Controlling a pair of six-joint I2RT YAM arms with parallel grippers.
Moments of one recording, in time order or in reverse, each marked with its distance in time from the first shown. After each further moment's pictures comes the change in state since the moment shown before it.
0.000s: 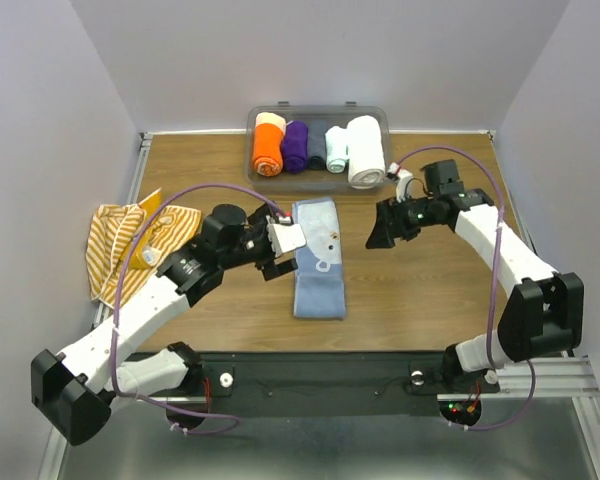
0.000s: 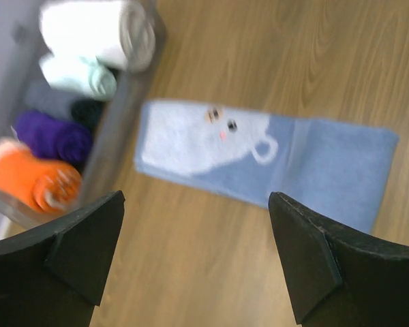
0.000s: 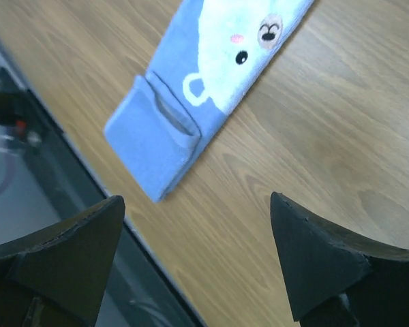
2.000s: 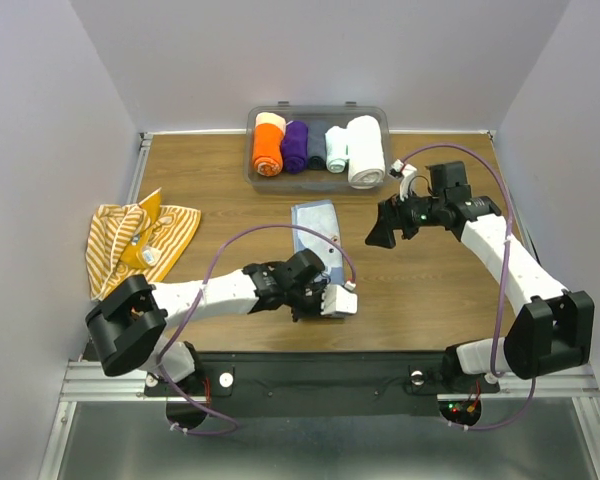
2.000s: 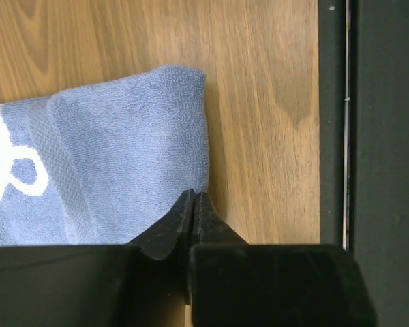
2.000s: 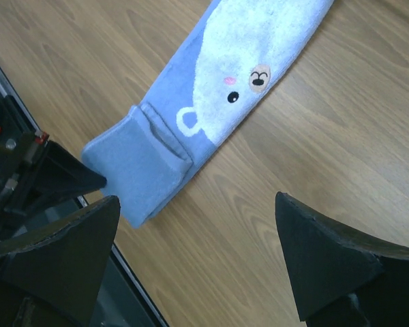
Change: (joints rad) left arm -0.395 0.383 -0.132 0.024 -0.049 -0.042; right arm 0.068 -0.113 -0.067 0.136 0.066 -0.017
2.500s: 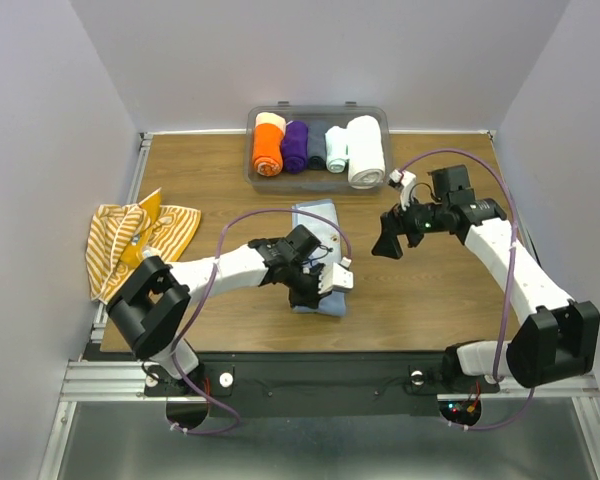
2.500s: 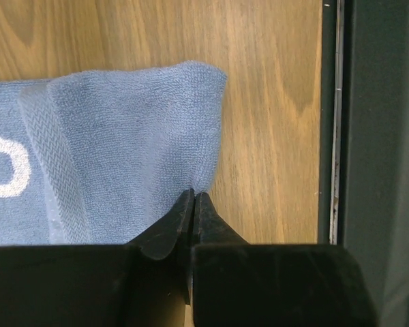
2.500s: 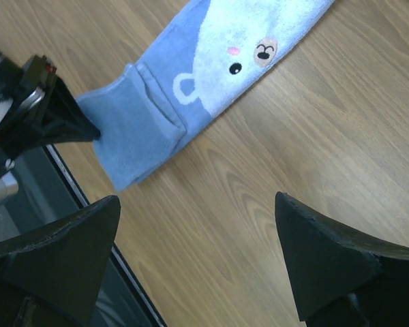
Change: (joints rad) left arm 0.177 0.139 0.154 -0.179 0.235 0.044; right arm 0.000 -0.029 0.000 -0.114 0.008 -0.155
